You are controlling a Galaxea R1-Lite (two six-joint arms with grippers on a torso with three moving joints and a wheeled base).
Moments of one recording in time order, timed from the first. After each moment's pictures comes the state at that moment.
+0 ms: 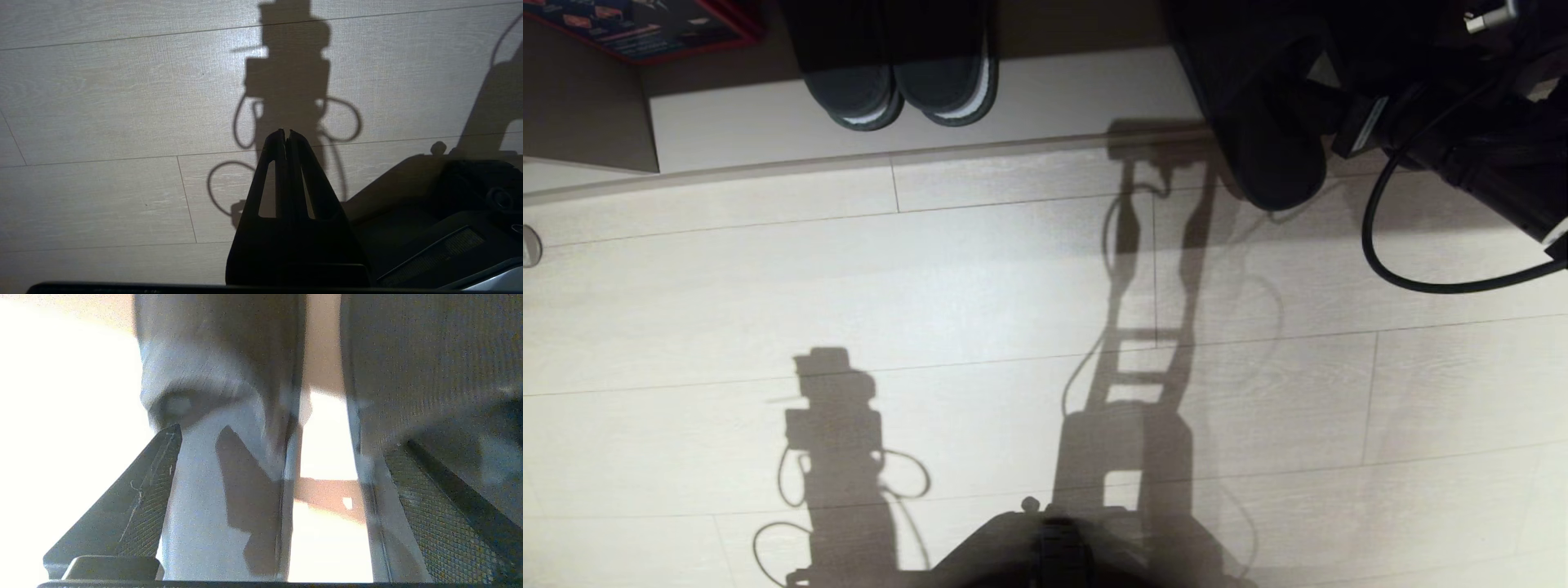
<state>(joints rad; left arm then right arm) 0.00 0.00 0.00 -0.01 0.01 -0.01 0.19 1.59 -1.21 -0.79 0.14 -0.26</state>
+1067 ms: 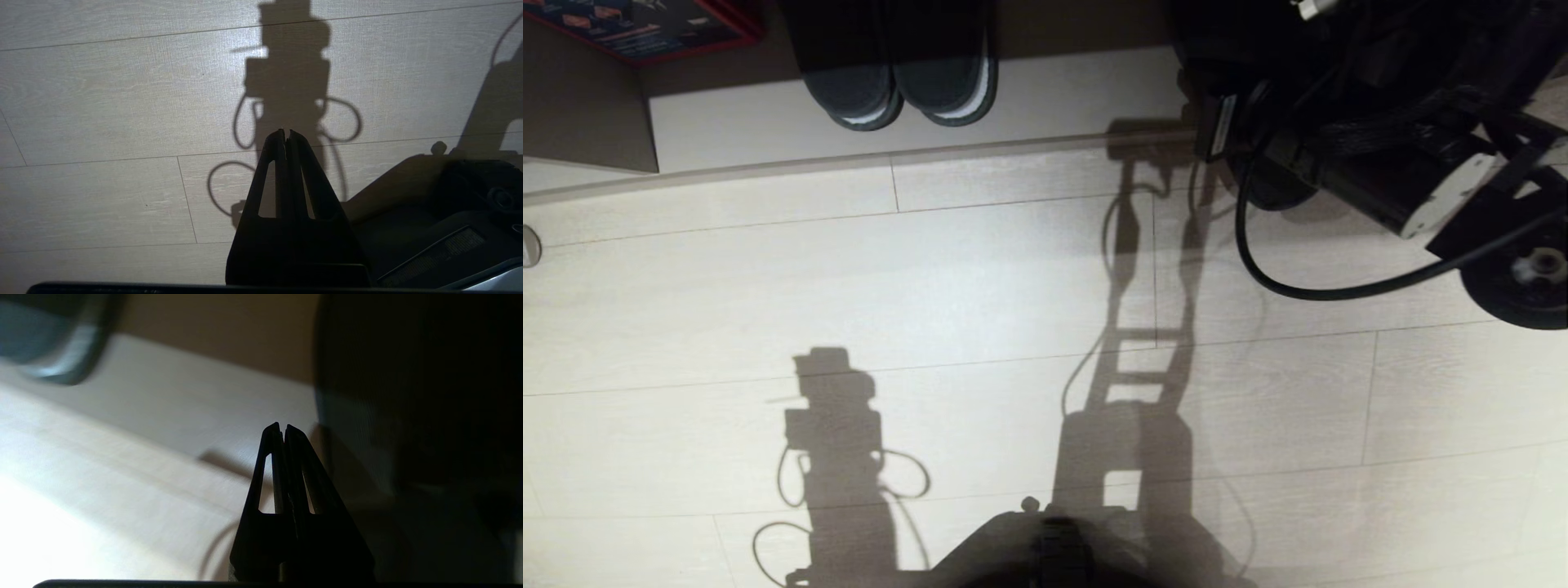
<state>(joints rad) 0.00 0.00 0.00 -0.01 0.01 -0.01 0.52 1.74 -1.43 -0.67 -0.09 -0.32</state>
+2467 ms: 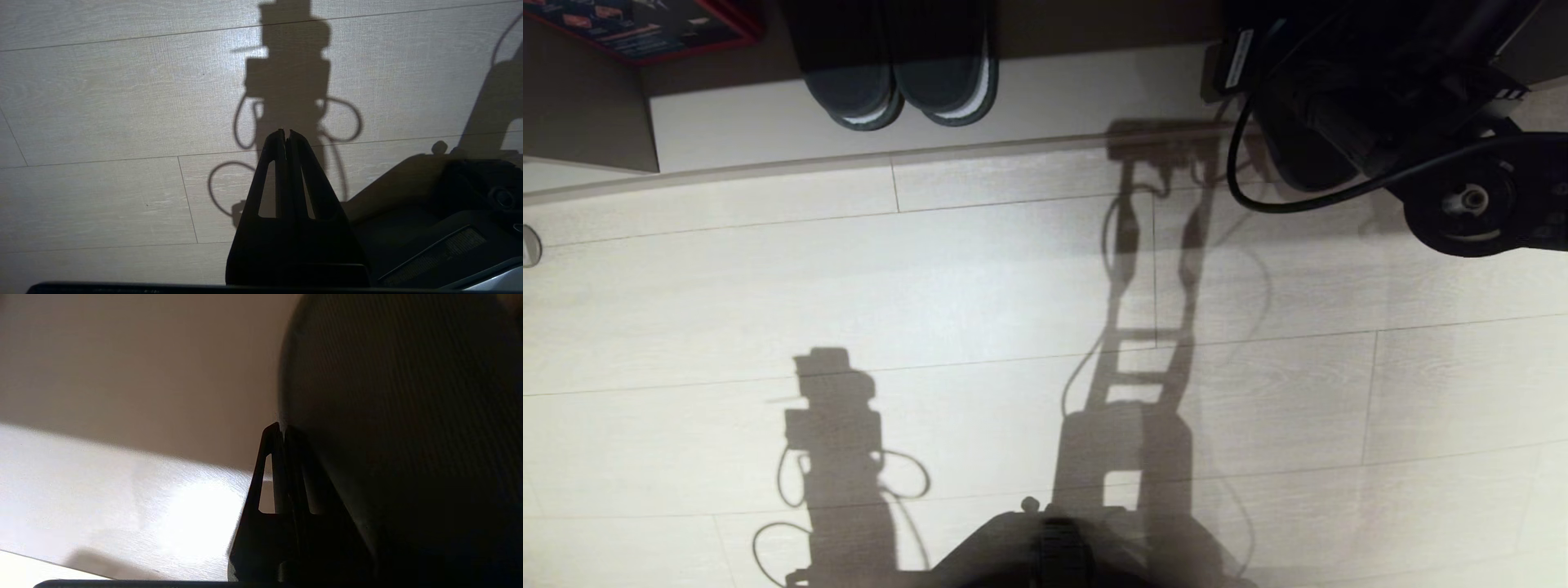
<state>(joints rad) 0.00 0.00 0.00 -0.01 0.01 -0.01 0.43 1.85 -1.66 -0.69 -0.15 -0.28</state>
